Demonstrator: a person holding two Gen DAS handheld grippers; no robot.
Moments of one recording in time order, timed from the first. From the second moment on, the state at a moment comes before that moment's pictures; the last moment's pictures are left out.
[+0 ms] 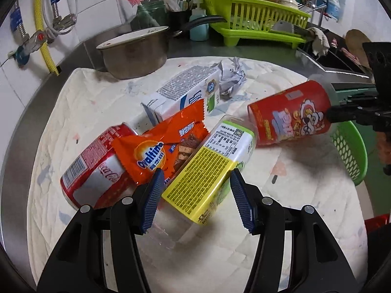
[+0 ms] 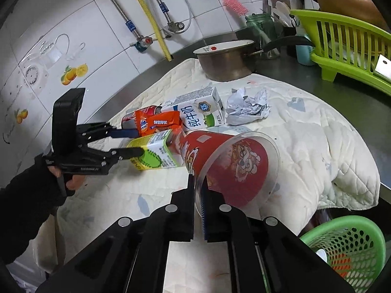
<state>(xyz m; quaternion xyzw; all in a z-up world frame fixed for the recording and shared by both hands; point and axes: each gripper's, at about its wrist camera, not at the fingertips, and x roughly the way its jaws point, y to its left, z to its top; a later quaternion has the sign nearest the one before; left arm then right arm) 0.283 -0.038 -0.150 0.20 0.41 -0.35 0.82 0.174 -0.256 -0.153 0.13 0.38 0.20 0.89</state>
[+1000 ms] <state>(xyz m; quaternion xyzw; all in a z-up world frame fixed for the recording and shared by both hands) 0.252 -0.049 -0.151 0.22 0.42 -0.34 0.82 0.113 -0.283 -0.144 0.17 0.37 0.16 0.90</state>
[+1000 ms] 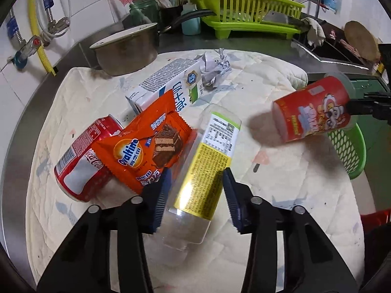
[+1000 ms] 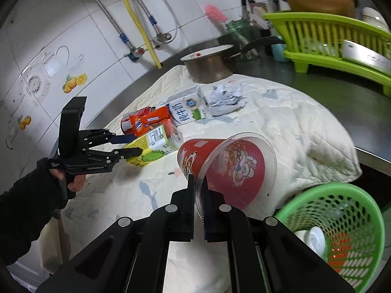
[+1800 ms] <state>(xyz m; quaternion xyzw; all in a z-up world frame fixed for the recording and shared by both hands) 0.253 -0.065 -0.165 0.25 0.43 -0.35 0.79 0.020 -0.376 -0.186 0.18 0.44 -0.01 0.88</state>
